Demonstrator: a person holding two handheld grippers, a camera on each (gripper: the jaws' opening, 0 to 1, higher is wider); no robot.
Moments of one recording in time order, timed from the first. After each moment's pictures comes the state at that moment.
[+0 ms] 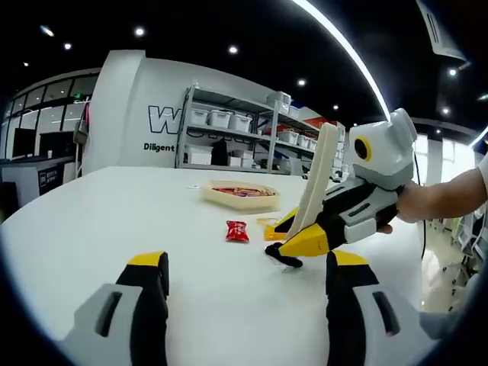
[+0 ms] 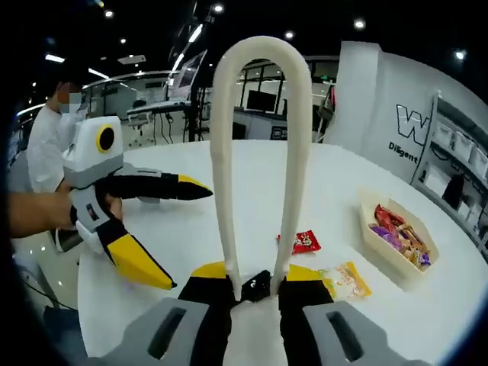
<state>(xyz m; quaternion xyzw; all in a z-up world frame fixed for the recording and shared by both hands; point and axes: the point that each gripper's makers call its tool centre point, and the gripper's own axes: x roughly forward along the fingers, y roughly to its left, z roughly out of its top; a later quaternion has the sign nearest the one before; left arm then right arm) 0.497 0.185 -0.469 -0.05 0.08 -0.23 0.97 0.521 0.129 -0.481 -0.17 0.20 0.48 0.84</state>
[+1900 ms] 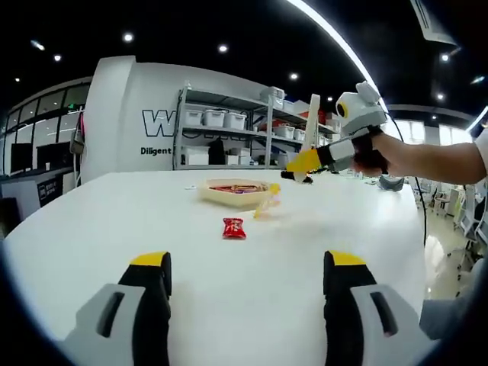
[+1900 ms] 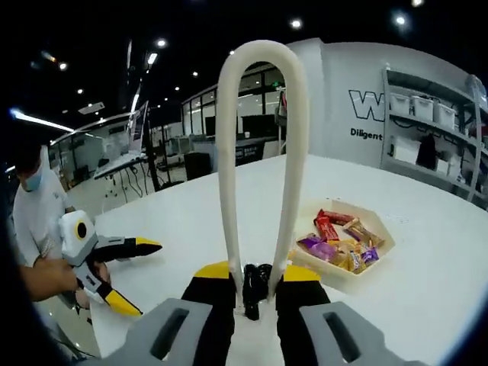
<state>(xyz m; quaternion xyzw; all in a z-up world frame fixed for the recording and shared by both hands) 0.492 0.180 -0.471 -0.01 0.08 -0.23 0.97 0.586 0.056 -0.400 -0.05 0.19 0.40 0.89</state>
